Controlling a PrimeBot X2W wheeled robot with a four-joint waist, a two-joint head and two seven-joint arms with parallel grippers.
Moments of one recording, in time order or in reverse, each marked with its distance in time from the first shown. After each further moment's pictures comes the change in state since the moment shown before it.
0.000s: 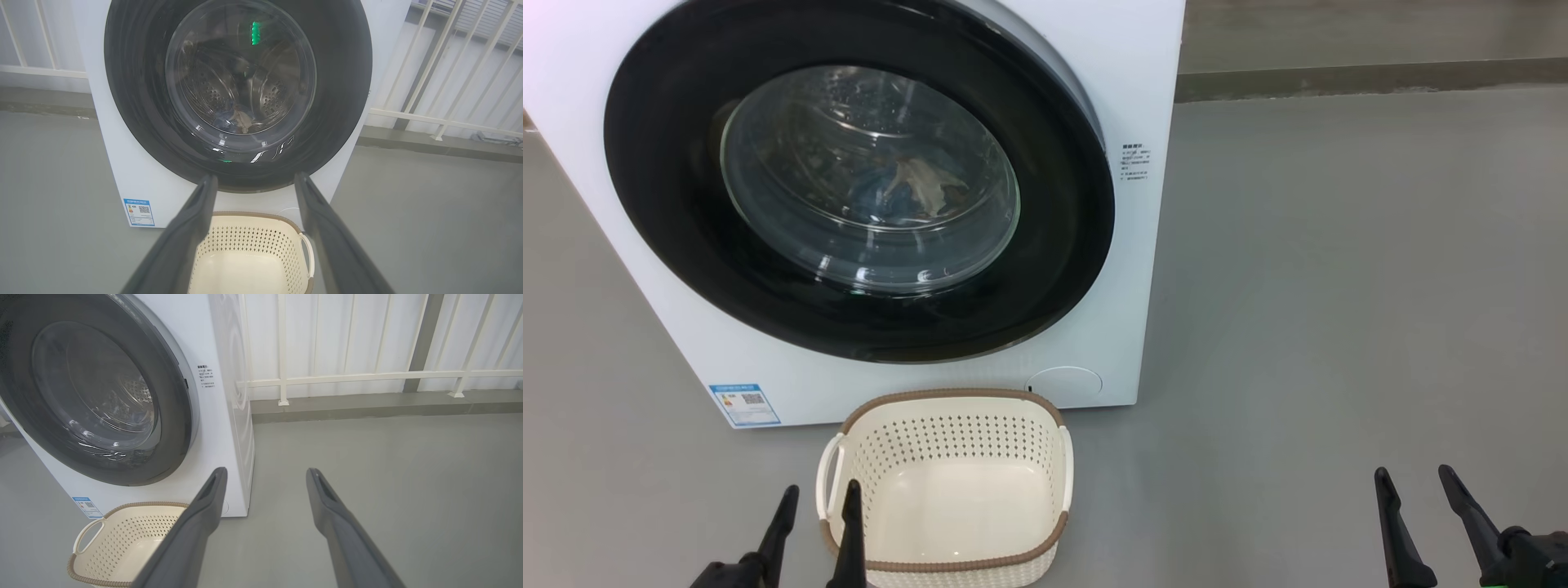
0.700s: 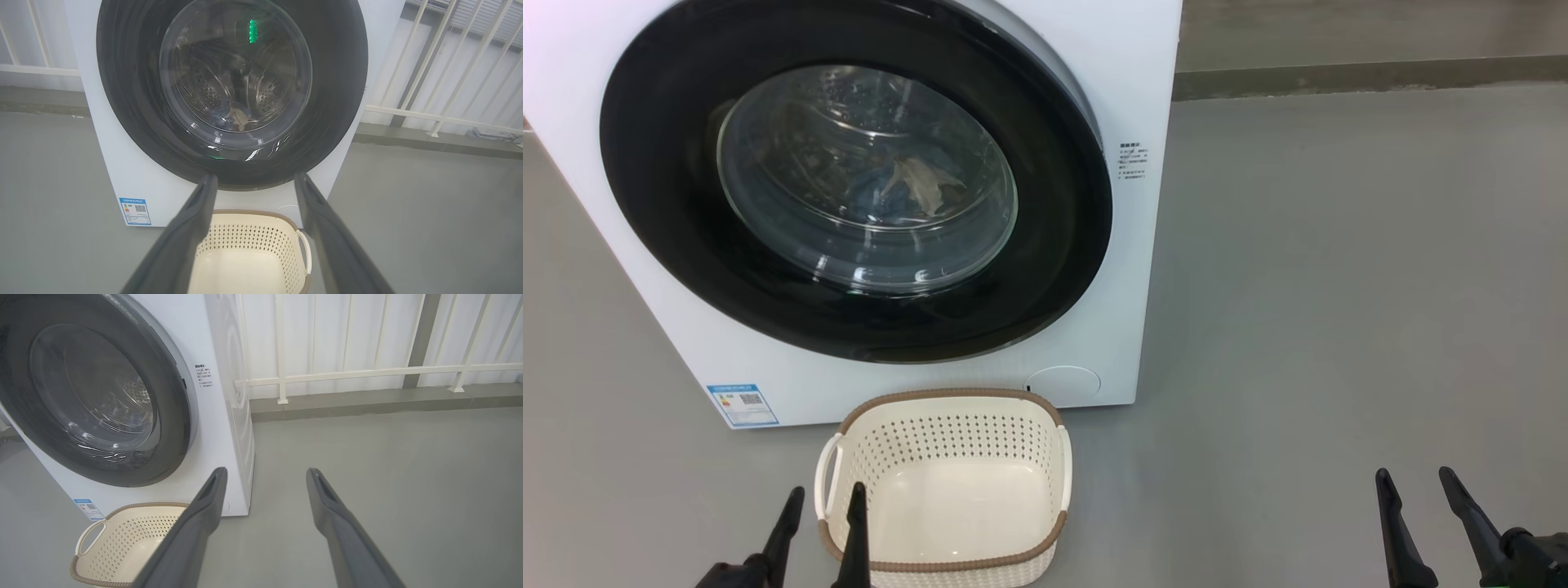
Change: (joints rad) left arm 0.000 0.008 -0.016 0.000 -0.007 0.009 0.000; right arm 0.001 0.001 -0.001 0.004 0.016 0.000 0.000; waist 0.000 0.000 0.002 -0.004
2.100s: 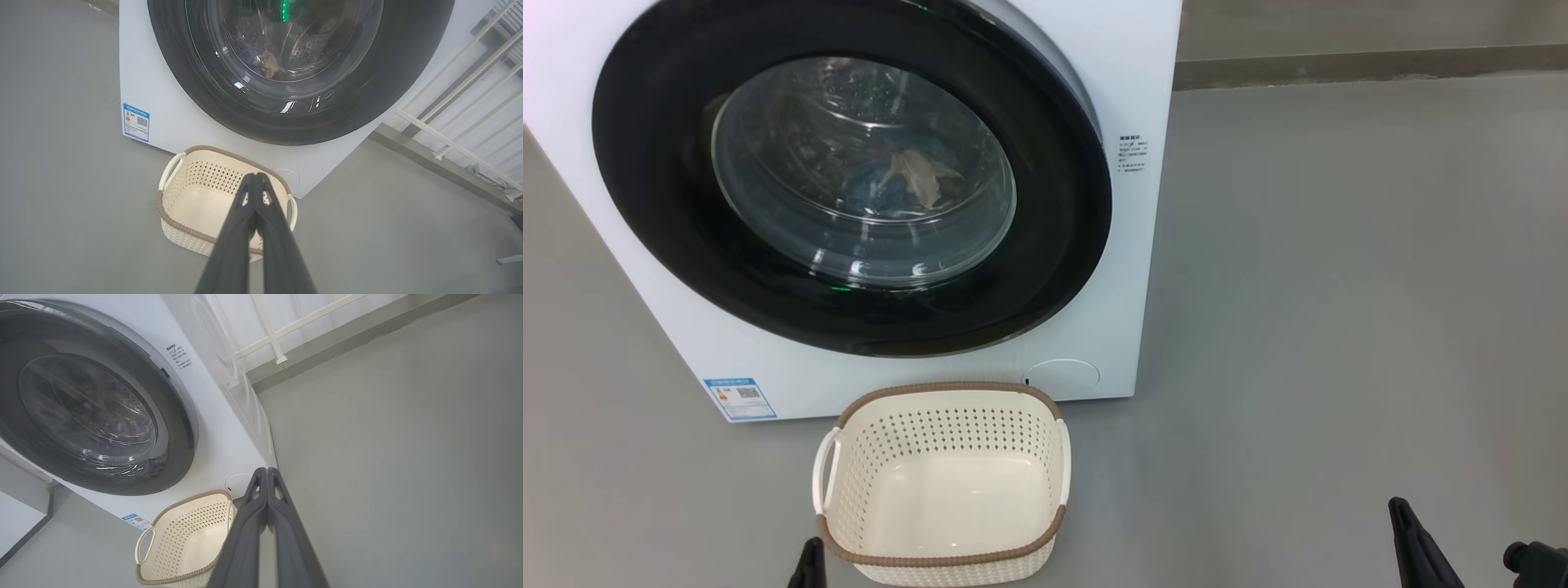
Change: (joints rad) left arm 0.044 -0.045 0.058 0.067 -0.250 -0.038 0.078; right arm -0.030 0.023 0.005 0.140 0.305 0.000 0.038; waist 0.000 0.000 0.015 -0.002
